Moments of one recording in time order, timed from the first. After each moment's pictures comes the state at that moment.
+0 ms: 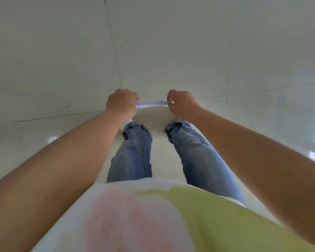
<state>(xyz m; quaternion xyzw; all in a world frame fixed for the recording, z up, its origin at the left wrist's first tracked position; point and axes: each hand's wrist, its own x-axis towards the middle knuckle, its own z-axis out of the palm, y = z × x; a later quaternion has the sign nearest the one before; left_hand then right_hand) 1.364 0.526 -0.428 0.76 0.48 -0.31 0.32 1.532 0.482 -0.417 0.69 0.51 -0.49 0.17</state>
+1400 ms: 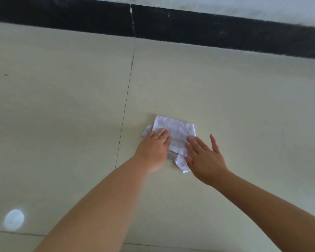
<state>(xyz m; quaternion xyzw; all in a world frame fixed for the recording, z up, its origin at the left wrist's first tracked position) 1.406 0.630 -0.836 0.85 0.44 -0.19 0.20 1.580 0.581 -0.856 0.54 0.79 -0.16 0.22</state>
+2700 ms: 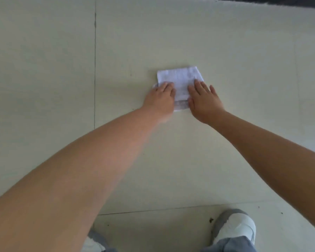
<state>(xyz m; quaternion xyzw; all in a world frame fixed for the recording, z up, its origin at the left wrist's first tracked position) 1.477 0.668 -0.852 0.88 0.42 -0.15 0.13 1.616 0.635 -0.842 0.70 0.66 -0.20 0.19</state>
